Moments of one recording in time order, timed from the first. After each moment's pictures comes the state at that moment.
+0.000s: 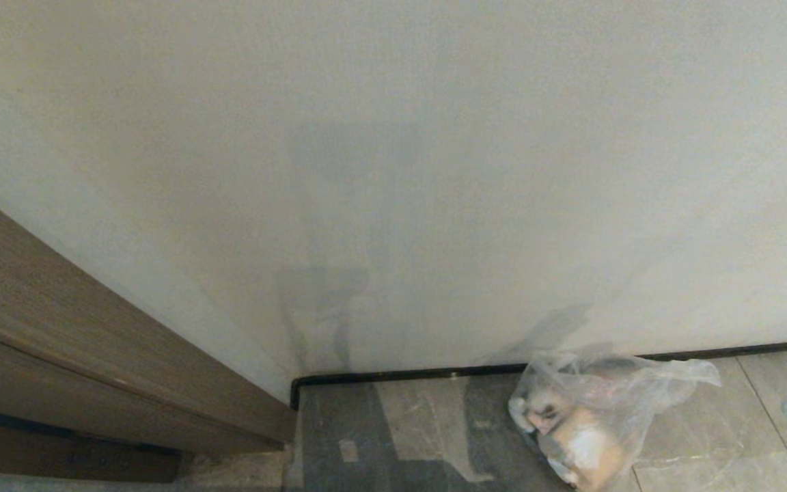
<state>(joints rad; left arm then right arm) 0.00 0.00 0.00 0.00 0.00 -0.01 -0.08 0.75 -0.32 -0.03 0.15 -0.07</state>
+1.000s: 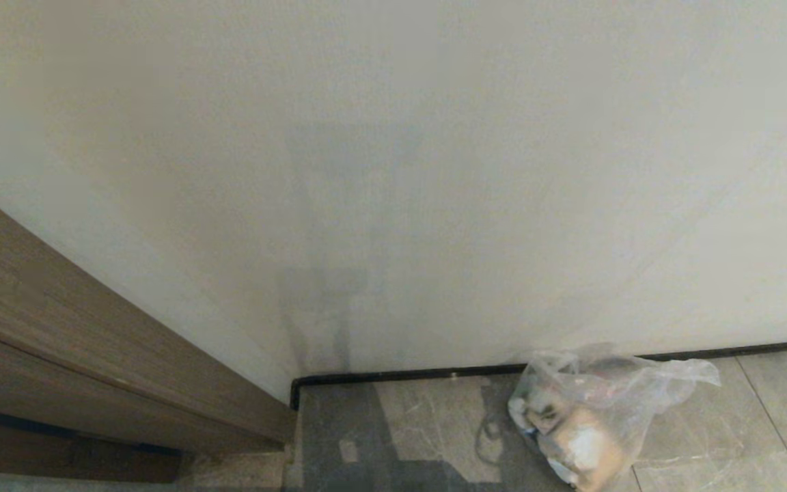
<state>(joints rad) 0.00 0.00 0.00 0.00 0.00 -0.01 0.00 0.00 0.00 -0.01 -0.01 0.01</state>
